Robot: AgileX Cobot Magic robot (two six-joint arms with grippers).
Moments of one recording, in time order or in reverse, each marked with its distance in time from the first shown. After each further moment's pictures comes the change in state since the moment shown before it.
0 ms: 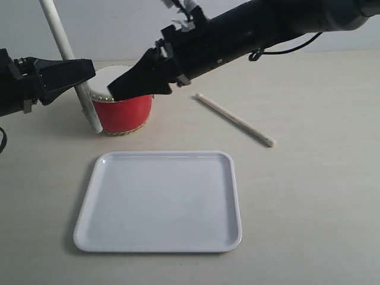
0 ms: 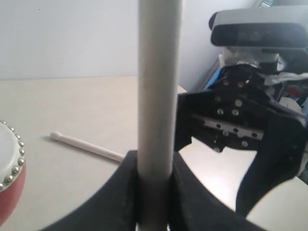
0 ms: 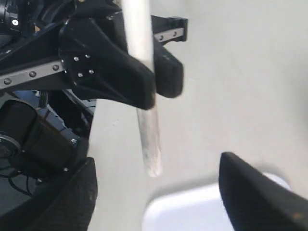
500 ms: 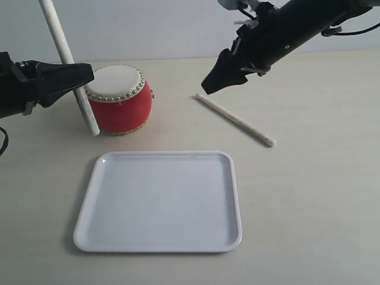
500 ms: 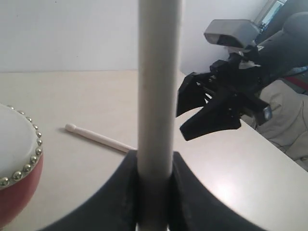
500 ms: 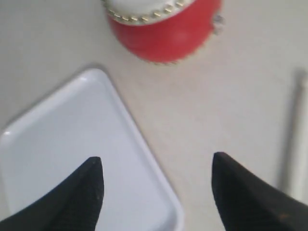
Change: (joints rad) left arm 0.000 0.000 0.000 0.000 0.052 0.000; right arm -0.186 -0.056 0.000 -0.509 -0.231 0.352
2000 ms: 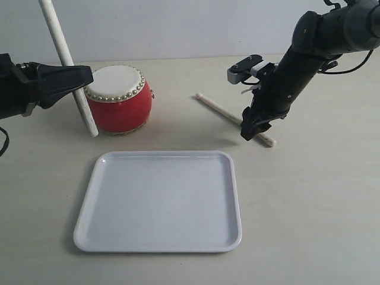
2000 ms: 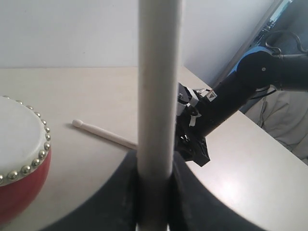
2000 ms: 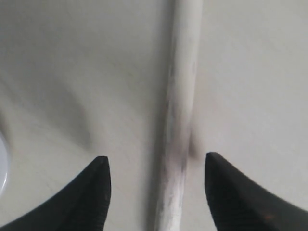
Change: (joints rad) left arm 0.000 0.000 0.000 0.000 0.027 -0.004; right arm 0.000 0.214 0.000 -0.486 -0.185 0.265
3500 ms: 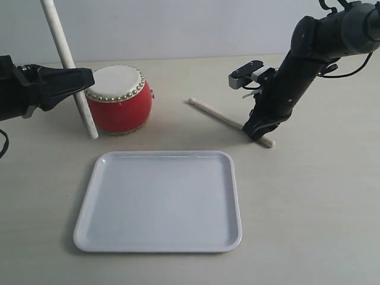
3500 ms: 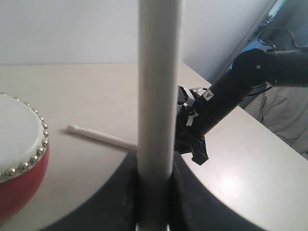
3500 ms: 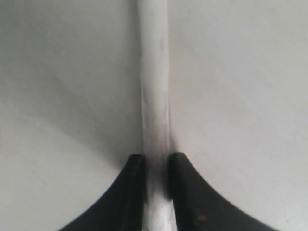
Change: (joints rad) left arm 0.000 0.000 0.000 0.021 0.000 0.000; right arm 0.000 0.018 0.000 -0.038 0.016 0.039
